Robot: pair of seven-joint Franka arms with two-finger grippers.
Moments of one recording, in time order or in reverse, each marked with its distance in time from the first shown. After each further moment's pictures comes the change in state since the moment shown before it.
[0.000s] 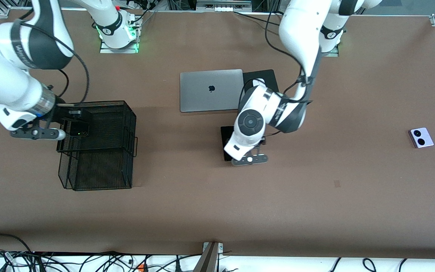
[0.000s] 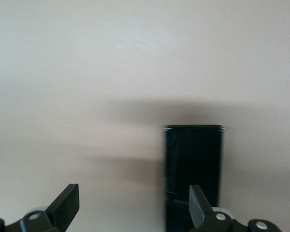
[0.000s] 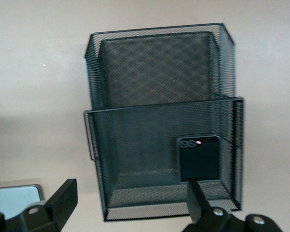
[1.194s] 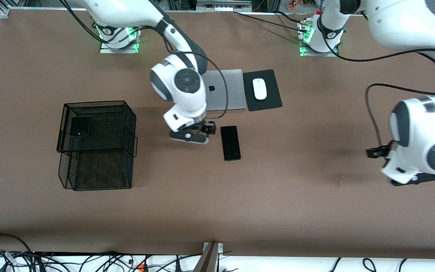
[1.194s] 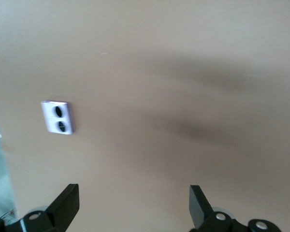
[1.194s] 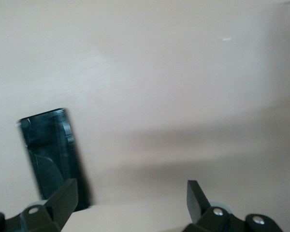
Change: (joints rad) left arm 0.345 -0.100 0.384 -0.029 0.179 -0.333 0.566; right arm 0.103 0.506 0.536 0.320 -0.276 0.290 0.816
